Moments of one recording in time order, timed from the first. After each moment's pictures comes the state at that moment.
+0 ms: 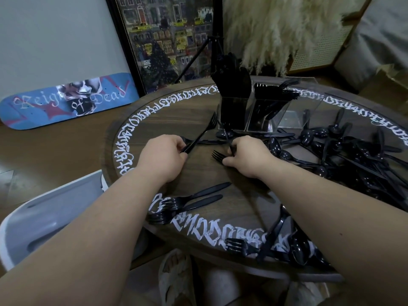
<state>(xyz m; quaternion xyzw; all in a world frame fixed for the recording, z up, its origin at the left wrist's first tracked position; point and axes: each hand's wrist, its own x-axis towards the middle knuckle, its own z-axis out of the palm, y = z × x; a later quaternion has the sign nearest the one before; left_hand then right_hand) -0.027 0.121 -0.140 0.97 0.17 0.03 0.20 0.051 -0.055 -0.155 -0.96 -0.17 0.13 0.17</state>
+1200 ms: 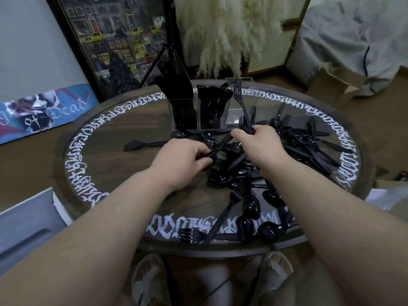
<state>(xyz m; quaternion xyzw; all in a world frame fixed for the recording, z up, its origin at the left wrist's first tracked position) -0.020 0.008 -0.121 0.97 -0.09 0.03 0.21 0.032 -0.166 -0.127 -0.85 0.04 0.02 0.52</state>
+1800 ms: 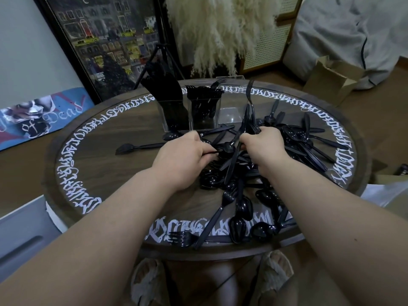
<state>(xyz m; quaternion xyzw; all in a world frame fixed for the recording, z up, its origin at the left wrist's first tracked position) -0.009 -0.014 -0.118 0.98 -0.12 0.02 0.13 0.048 -0.184 -0.140 -0.80 0.15 0.01 0.58</state>
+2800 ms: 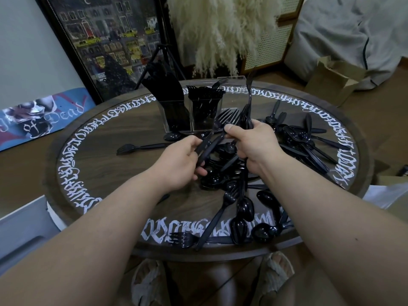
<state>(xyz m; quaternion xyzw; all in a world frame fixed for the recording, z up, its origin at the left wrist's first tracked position) -0.014 -0.011 -0.121 0.86 0.05 -0.09 0.50 0.043 -0.168 -0.129 -0.65 0.08 0.08 0.75</state>
